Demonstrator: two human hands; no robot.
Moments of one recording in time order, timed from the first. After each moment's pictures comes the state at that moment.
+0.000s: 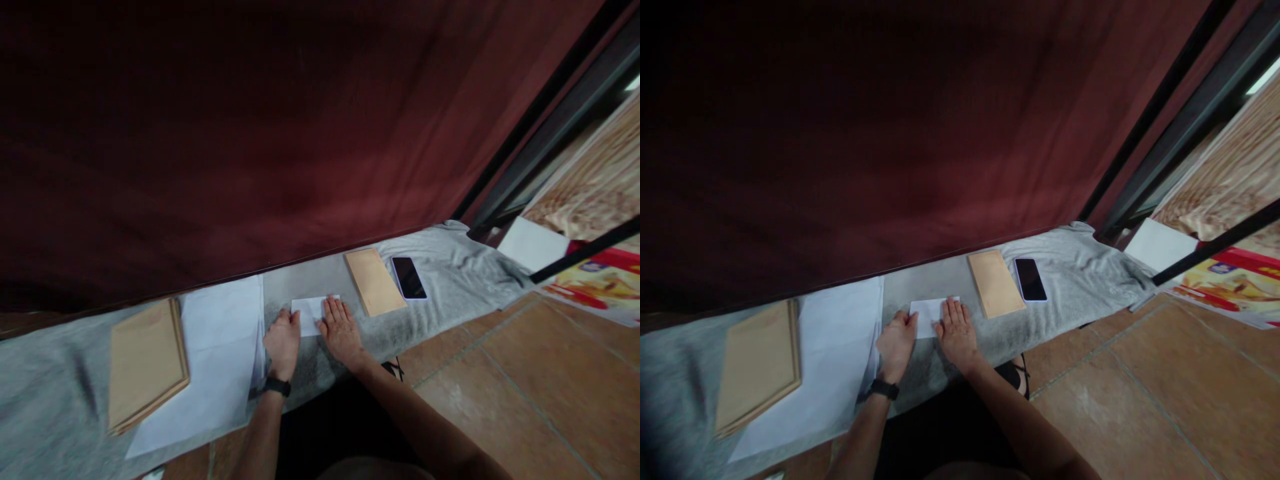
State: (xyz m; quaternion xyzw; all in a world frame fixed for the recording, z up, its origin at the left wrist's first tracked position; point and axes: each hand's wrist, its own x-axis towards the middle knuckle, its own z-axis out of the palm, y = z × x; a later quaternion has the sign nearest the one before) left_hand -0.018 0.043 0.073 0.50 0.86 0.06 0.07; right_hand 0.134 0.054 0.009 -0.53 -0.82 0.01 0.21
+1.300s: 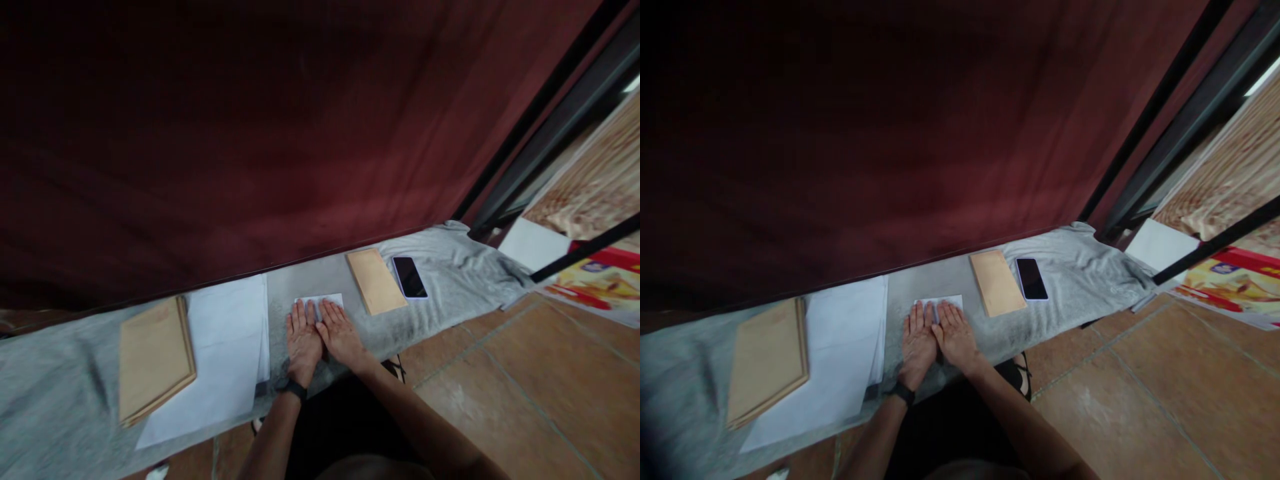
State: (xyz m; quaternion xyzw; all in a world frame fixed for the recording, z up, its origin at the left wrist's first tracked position) left_hand 0.013 0.031 0.023 0.66 0.75 0.07 -0.01; right_hand 0.136 0.048 0.018 -0.46 -0.86 0.03 0.22
